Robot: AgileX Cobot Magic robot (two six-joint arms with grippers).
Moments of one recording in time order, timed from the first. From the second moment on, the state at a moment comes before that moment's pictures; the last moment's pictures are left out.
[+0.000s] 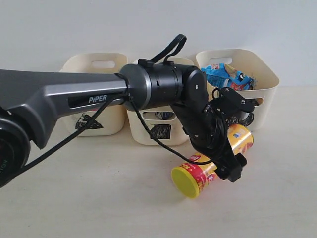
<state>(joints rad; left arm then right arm) -0.83 2.33 -1.92 -0.23 0.81 0.49 0.03 0.01 0.00 -0.04 0.33 -0.05</state>
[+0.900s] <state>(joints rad) -0.82 2.35 -1.92 -0.11 0.78 0.42 0.03 0.01 0.00 -0.04 0.33 -0.05</state>
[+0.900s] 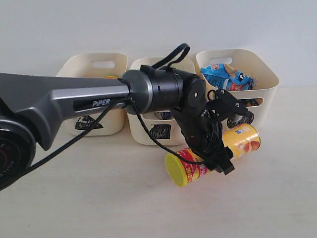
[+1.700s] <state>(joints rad) -0.82 1.86 -1.61 0.11 0.85 0.15 0.03 0.01 0.00 -0.04 0.33 -0.04</state>
